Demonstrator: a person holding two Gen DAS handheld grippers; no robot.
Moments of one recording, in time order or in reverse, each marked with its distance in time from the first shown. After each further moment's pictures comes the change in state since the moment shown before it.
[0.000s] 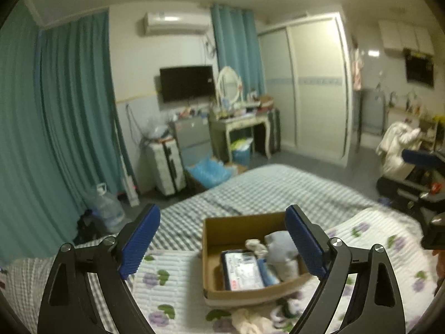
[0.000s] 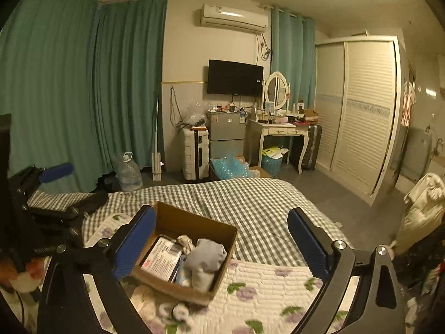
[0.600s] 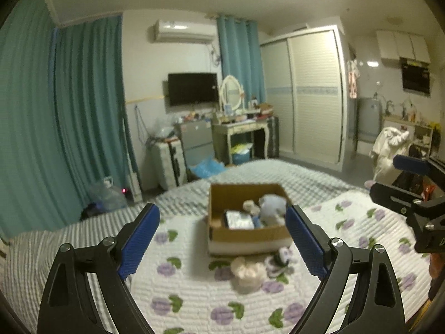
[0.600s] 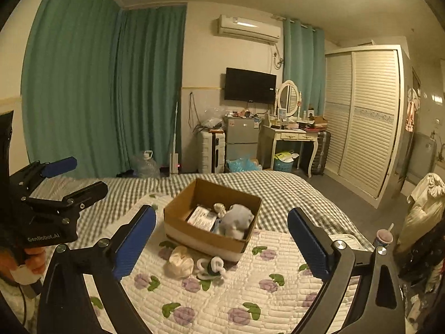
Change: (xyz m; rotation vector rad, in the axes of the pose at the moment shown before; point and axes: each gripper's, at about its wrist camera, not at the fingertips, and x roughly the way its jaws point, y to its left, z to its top) left arm -0.086 0.008 -0.090 -0.034 -0.024 0.014; right arm -0.104 0.064 -0.078 -0.038 -0.045 0.061
